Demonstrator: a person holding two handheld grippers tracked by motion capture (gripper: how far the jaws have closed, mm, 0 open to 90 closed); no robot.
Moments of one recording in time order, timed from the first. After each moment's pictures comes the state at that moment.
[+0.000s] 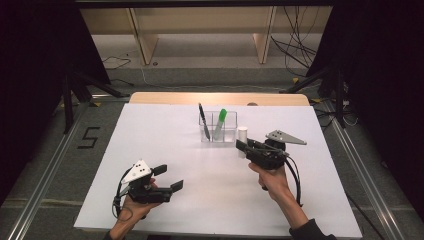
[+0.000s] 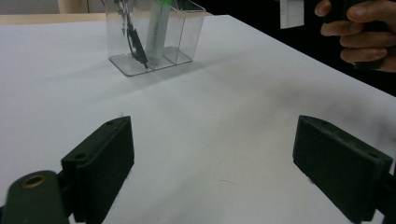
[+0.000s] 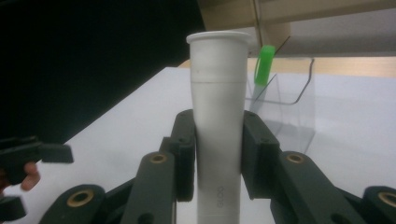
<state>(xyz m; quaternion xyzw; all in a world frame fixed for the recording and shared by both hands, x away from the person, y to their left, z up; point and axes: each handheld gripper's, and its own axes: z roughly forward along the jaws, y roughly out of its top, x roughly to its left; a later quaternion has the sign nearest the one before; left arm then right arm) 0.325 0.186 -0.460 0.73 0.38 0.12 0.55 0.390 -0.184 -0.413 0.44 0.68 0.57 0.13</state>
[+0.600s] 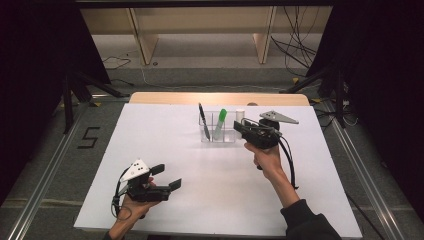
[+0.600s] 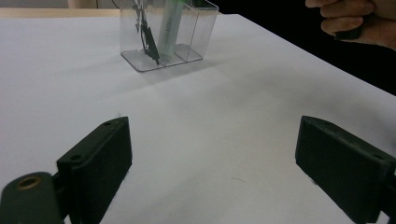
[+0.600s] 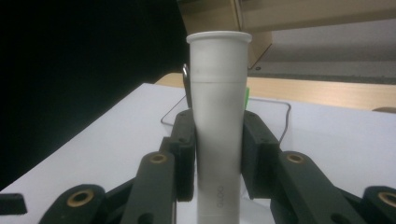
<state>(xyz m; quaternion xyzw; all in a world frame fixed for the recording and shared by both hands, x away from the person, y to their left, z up) 0.329 0.192 -0.463 0.73 0.39 0.12 0.55 0.440 -0.172 -0.396 0.45 0.68 0.56 0.16</state>
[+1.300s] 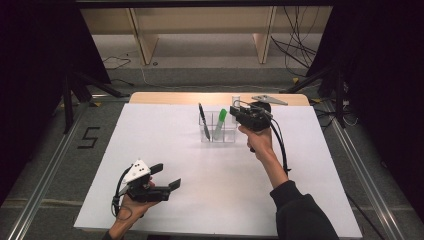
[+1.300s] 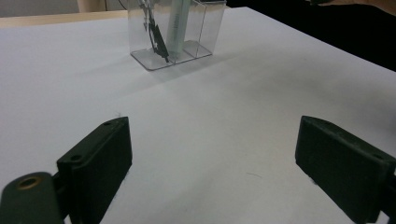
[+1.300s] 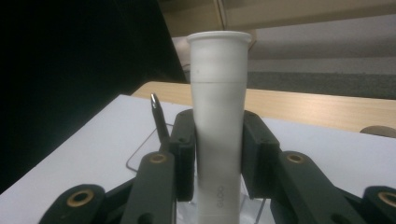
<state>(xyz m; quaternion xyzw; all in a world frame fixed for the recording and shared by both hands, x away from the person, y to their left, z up) 0.329 0.191 -0.465 0.74 0.38 0.15 0.53 0.492 -0.156 -0.388 0.48 0.67 0.54 0.17</state>
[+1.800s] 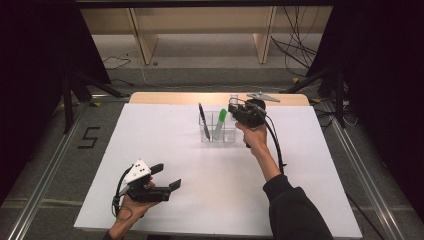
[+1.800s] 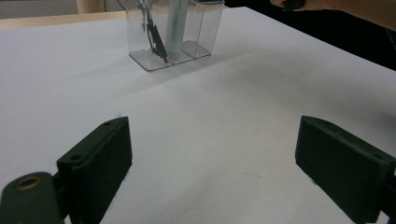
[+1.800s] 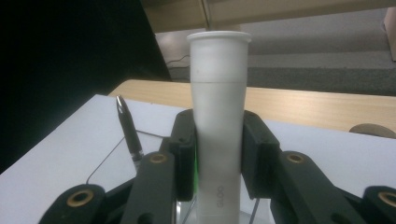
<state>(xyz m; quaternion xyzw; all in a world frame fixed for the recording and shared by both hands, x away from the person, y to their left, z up) 0.328 0.190 -0.465 0.74 0.38 0.15 0.53 0.516 -0.147 -0.402 0.50 0.67 0.52 0.18</state>
